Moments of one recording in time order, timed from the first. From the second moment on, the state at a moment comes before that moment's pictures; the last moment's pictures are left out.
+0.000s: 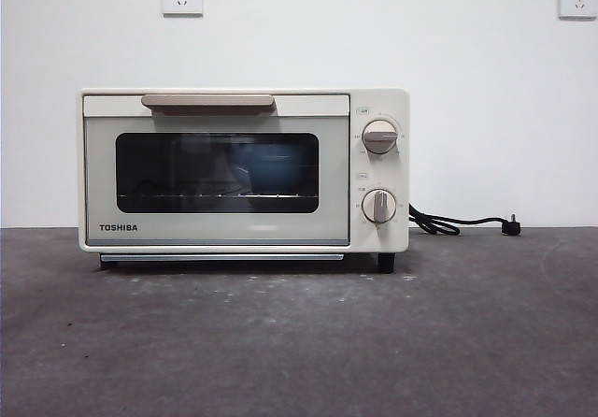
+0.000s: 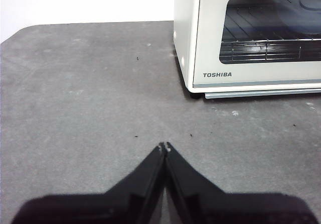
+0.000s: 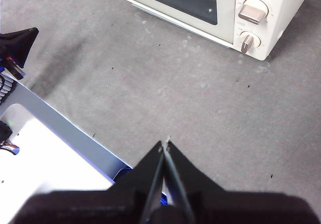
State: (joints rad) left arm 0.00 0.00 0.04 -0.26 0.03 0.00; right arm 0.60 1.04 1.48 -1.24 -0.18 0.08
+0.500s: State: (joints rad) left arm 0.00 0.00 0.04 -0.26 0.03 0.00; right arm 0.60 1.04 1.48 -1.24 -0.18 0.08
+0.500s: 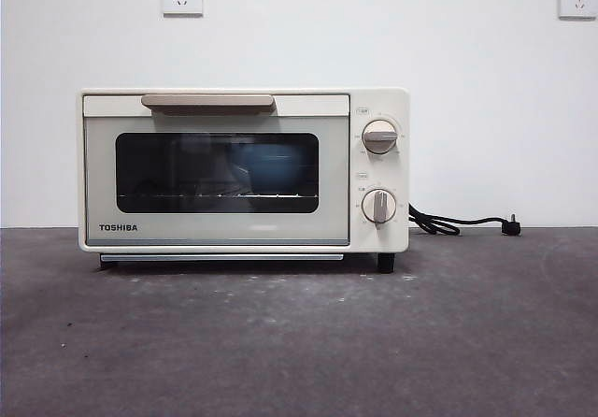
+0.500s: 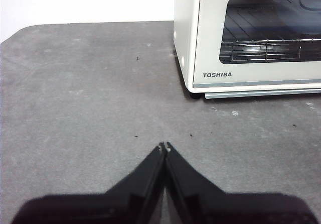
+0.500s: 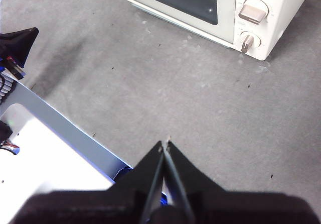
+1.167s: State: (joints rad) left arm 0.00 0.00 0.04 -0.26 0.03 0.00; right arm 0.12 0.54 0.97 -0.56 -0.39 -0.11
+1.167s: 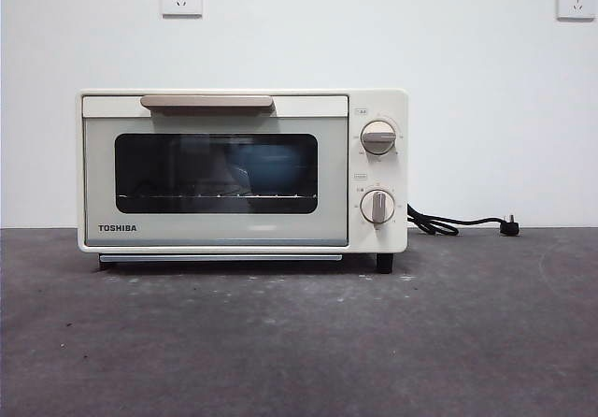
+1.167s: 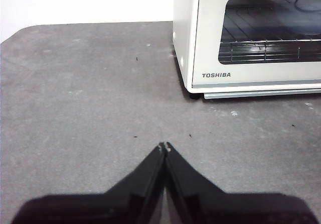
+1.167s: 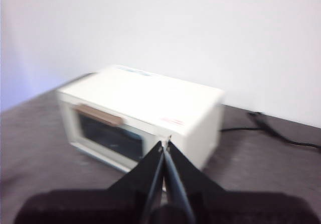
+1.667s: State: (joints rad) left arm 0.00 0.00 0.04 -0.26 0.03 0.00; right arm 0.11 0.09 0.18 -0.17 -0.20 -0.01
